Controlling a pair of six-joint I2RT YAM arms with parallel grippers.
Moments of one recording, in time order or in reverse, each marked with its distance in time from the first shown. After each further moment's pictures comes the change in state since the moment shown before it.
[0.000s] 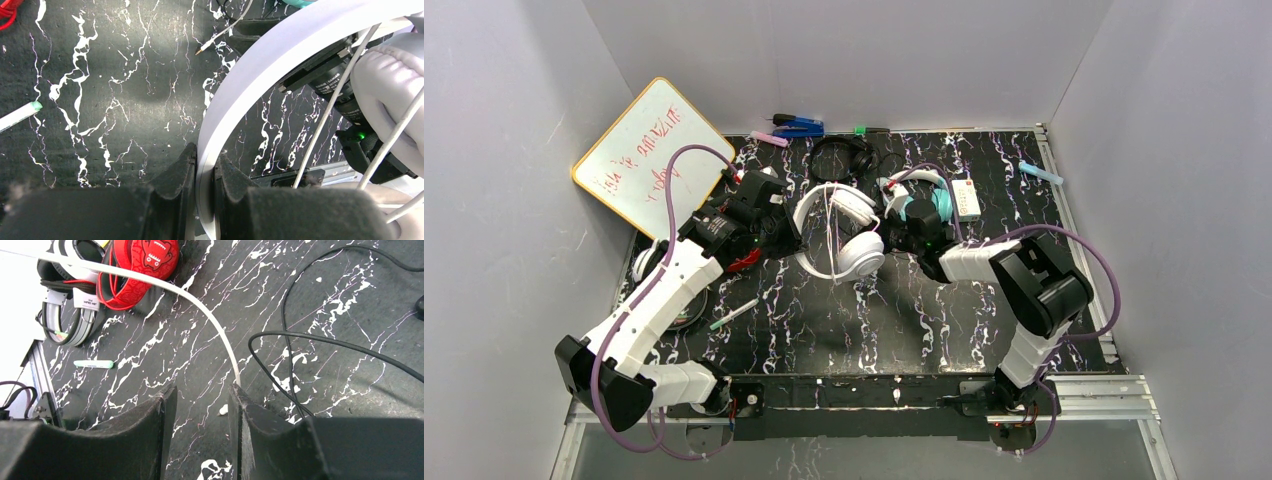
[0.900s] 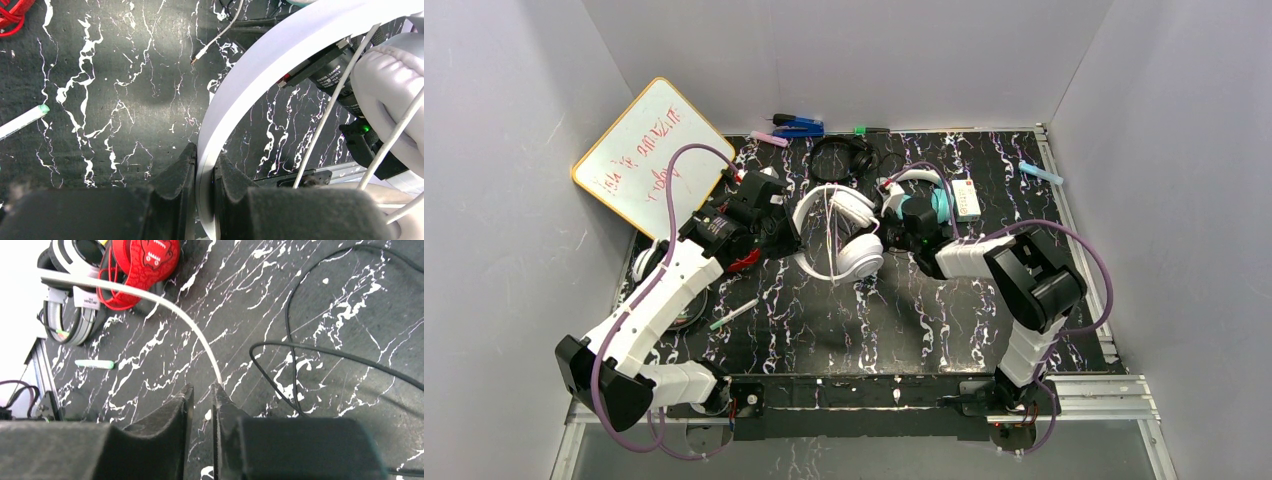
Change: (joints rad) left arm 0.000 0.000 -0.006 0.000 -0.011 0.023; right arm 0.000 0.027 0.024 -0.015 -0.025 0.001
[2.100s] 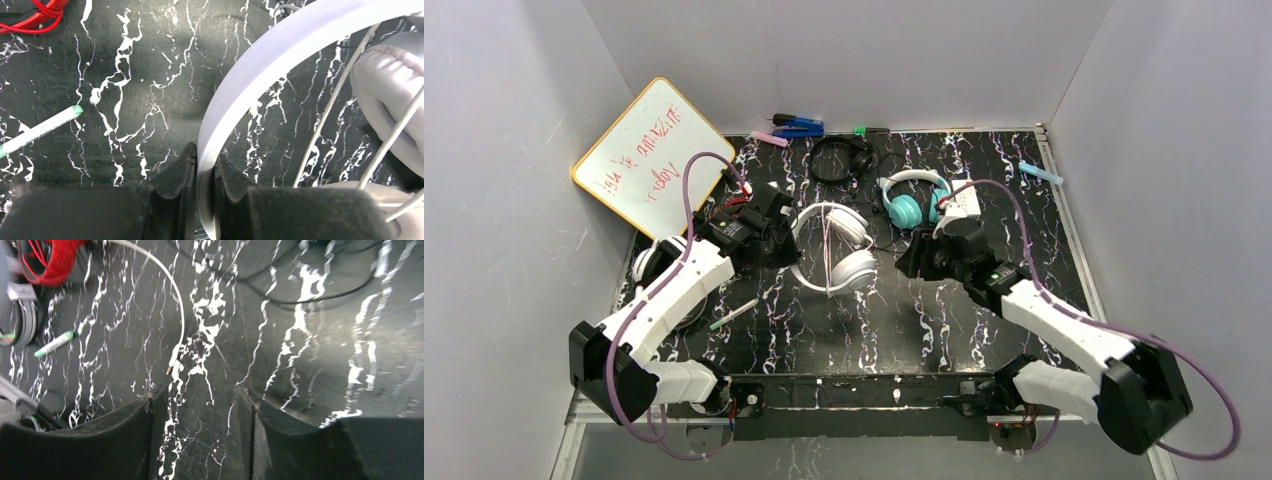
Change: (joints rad) left arm 0.000 0.036 -0.131 0.049 -0.085 0.043; right arm 0.003 -0.751 -0.165 -0.780 0.387 0.043
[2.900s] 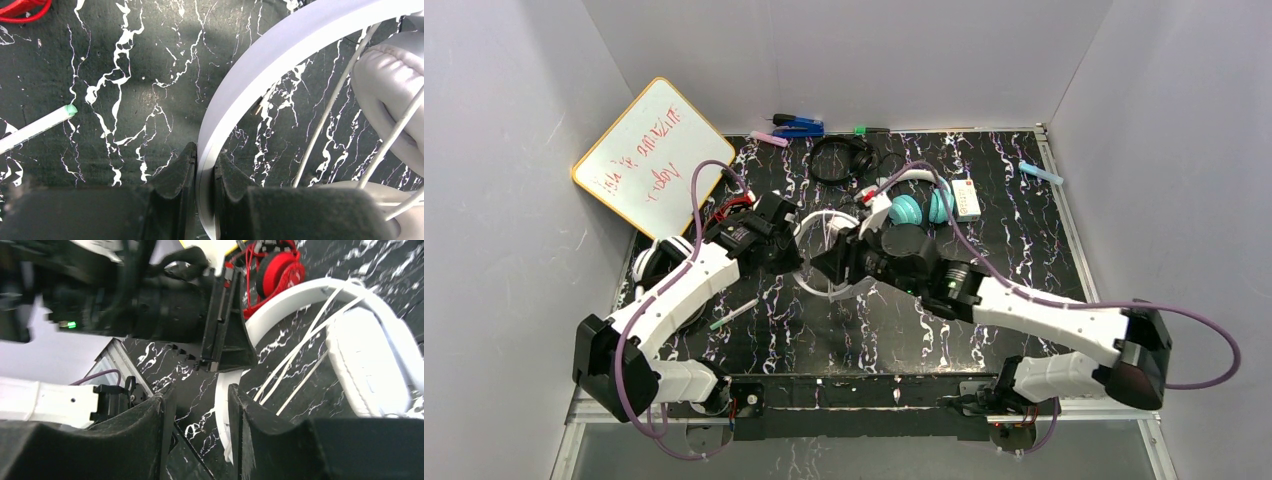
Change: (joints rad) left arm 0.000 0.014 -0.077 0.061 0.010 -0.020; right arm 0.519 0.231 0.340 0.200 0.167 0.041
